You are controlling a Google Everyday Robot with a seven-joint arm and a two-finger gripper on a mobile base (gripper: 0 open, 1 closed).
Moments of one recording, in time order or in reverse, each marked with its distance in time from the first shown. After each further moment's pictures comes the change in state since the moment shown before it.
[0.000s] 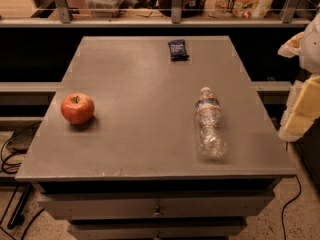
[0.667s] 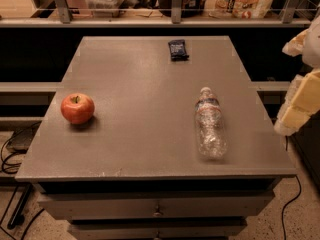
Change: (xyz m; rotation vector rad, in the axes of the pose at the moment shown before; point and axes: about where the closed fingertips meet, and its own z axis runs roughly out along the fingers) arm 0.000 -0.006 -0.002 0.001 -0.047 0.087
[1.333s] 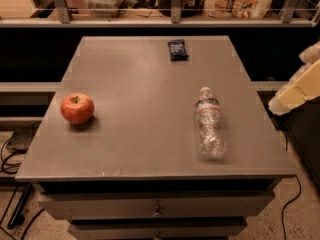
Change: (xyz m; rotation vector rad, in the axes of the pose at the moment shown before) arm 0.009 -0.026 0.006 -0.054 -0.234 0.351
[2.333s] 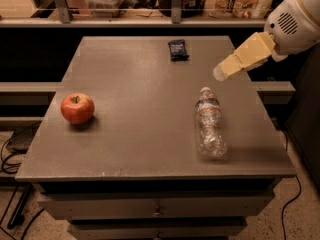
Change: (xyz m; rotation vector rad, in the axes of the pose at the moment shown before) arm -0.064 -0.009 0.044 0.030 0.051 0.336
